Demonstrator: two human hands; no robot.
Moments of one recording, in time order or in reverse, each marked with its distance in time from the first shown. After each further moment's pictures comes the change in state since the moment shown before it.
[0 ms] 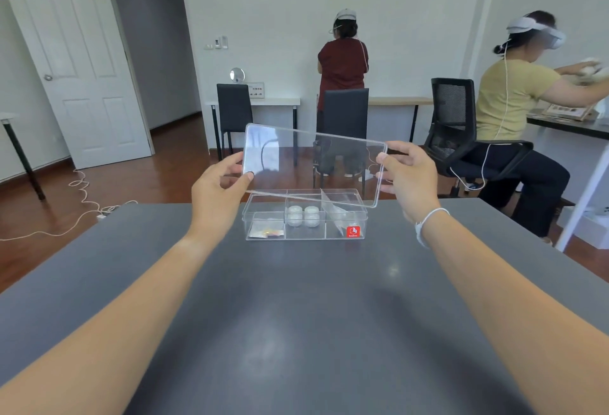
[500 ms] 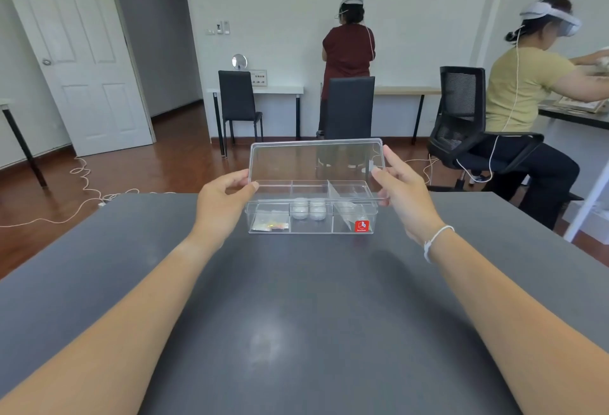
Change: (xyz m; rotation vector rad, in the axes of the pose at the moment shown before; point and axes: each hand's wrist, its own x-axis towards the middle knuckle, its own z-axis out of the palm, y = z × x) left_hand 0.000 -0.033 0.005 -0.037 -0.047 -0.161; right_hand -0.010 0.034 0.008 -0.069 -0.249 0.040
